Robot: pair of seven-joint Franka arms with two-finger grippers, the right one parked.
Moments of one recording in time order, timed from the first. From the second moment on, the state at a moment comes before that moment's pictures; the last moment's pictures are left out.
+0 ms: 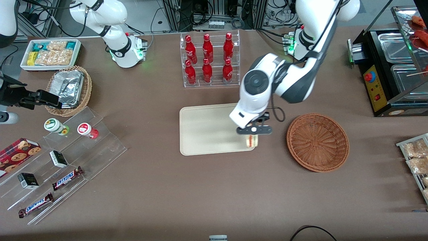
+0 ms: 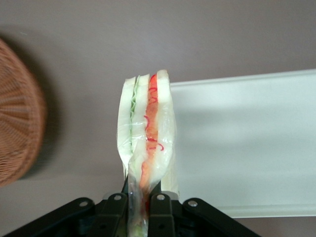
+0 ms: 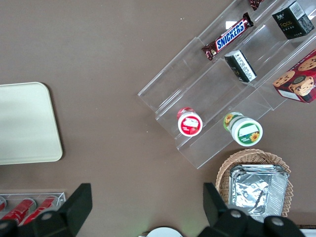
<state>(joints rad) -0.58 0.44 -0.08 -1.62 0.06 1.96 -0.65</state>
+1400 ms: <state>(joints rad) -0.78 0.69 -0.08 -1.53 0.06 2.13 -0.81</state>
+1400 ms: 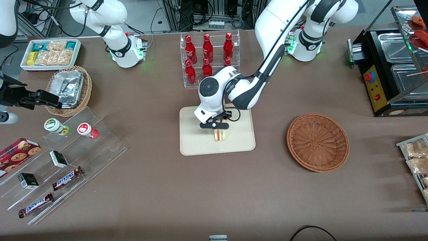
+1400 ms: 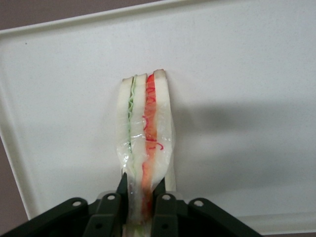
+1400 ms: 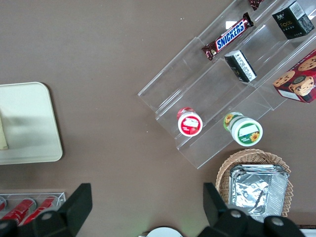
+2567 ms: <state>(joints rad) -0.45 0.30 -0.02 -1.48 0.06 1.70 -0.62</state>
